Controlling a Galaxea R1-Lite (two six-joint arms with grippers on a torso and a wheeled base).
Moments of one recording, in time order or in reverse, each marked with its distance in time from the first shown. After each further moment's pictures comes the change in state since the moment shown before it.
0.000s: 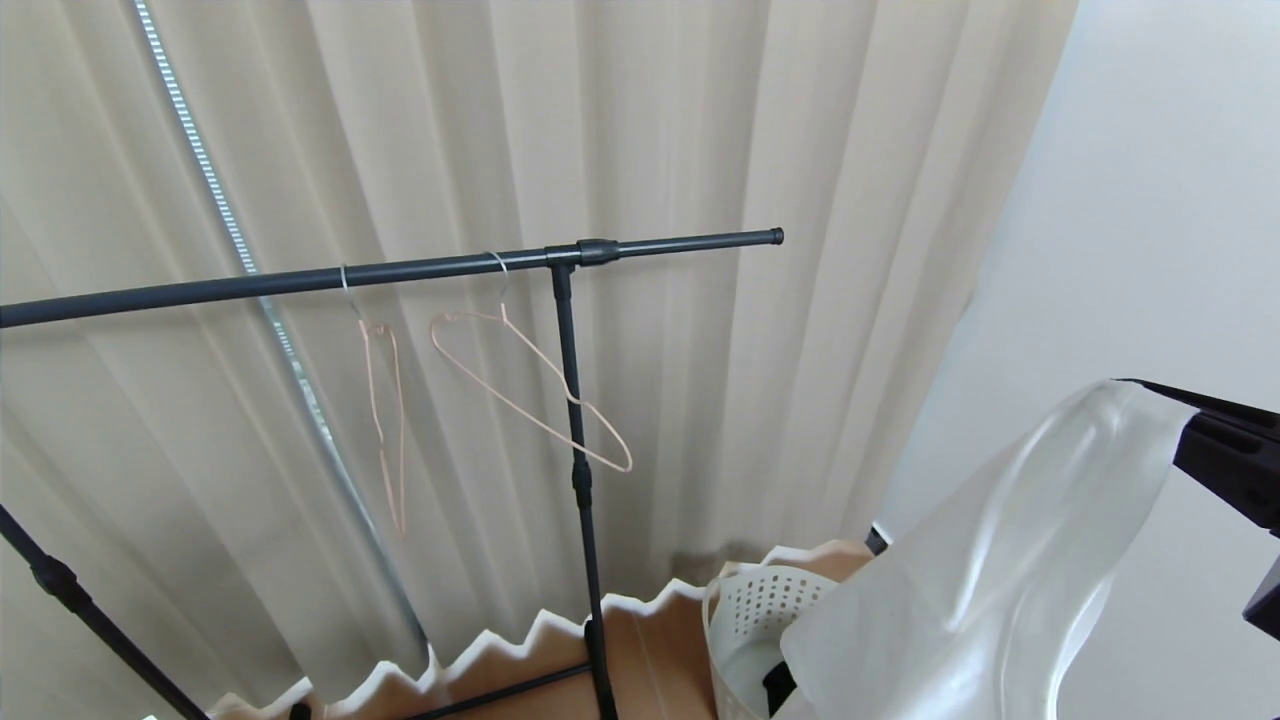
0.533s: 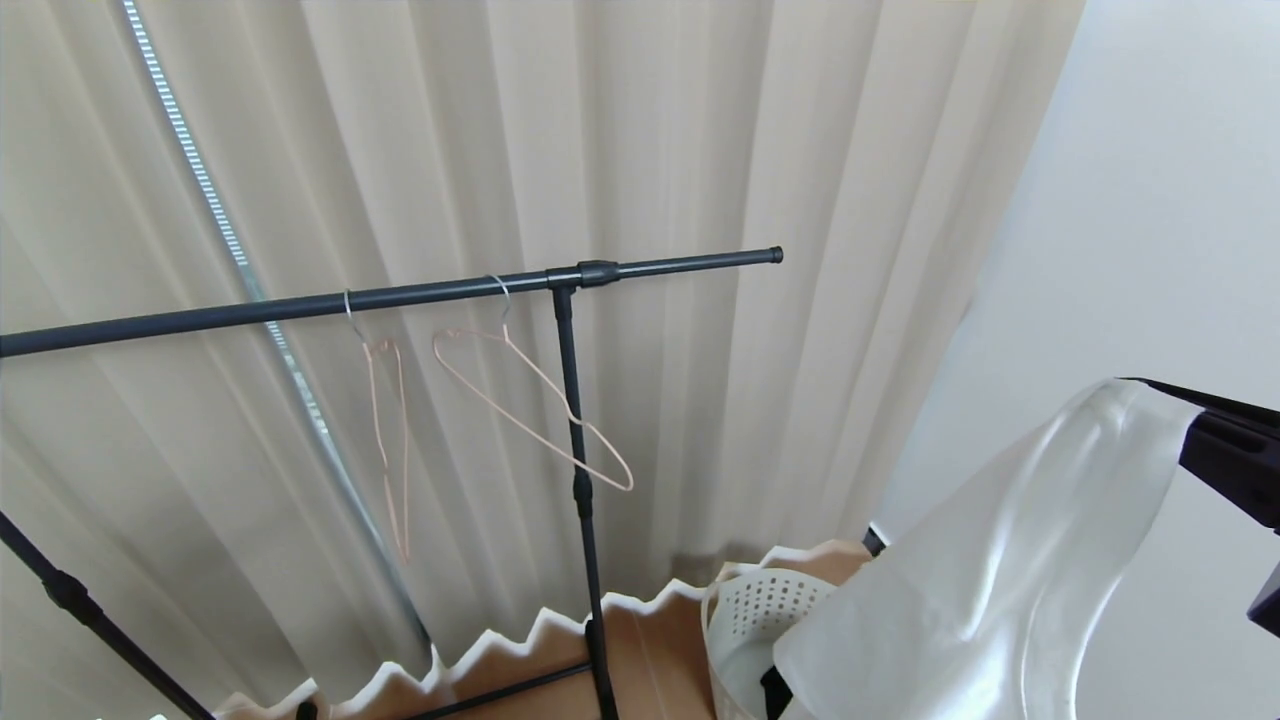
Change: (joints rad) left arm 0.000 0.000 0.000 -0.001 0.000 0.001; right arm 0.000 -0.005 0.000 0.000 0.000 0.000
